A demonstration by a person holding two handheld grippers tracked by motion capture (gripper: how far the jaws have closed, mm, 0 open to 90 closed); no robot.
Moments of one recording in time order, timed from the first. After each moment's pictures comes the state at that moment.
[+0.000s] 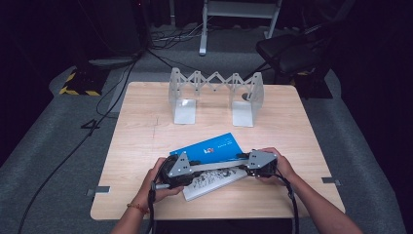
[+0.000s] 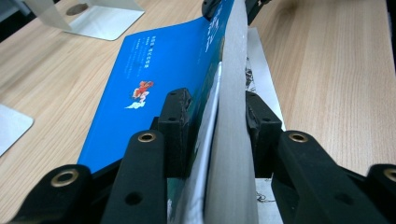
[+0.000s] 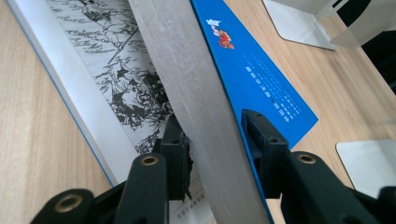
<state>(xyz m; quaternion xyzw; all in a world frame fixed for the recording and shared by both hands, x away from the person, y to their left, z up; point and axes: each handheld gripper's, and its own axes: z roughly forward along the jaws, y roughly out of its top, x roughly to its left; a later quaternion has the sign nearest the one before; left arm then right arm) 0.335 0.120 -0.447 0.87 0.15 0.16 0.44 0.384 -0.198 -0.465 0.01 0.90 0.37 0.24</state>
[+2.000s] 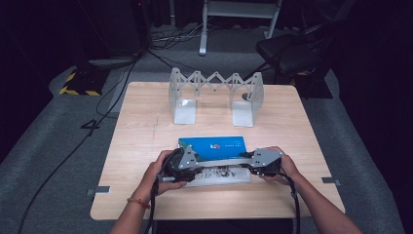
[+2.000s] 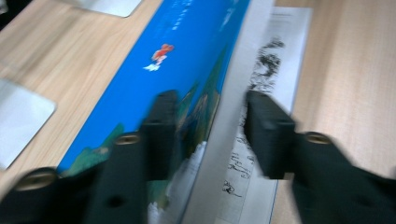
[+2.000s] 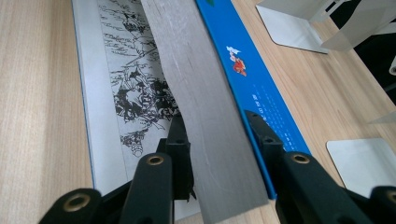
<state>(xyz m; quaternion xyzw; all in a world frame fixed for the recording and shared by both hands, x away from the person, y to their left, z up) 0.343 0.106 -0.429 0.89 0.18 0.19 0.36 0.384 -0.204 -0.453 0.02 0.90 0.38 0.23</state>
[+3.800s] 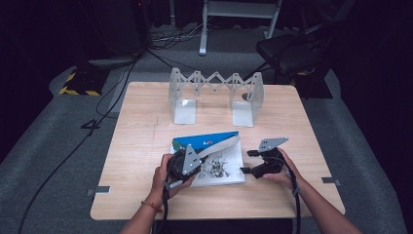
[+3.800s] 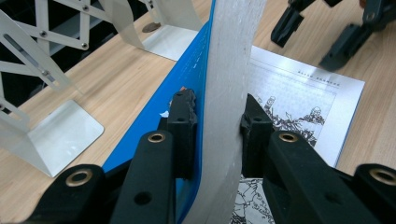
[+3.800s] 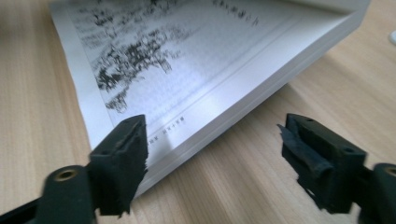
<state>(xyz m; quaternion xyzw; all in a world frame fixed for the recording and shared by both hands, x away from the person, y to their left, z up) 0.333 0.093 -0.433 0.83 0.23 0.28 0.42 0.411 -0.224 -0.478 0.23 0.89 0.40 0.05</state>
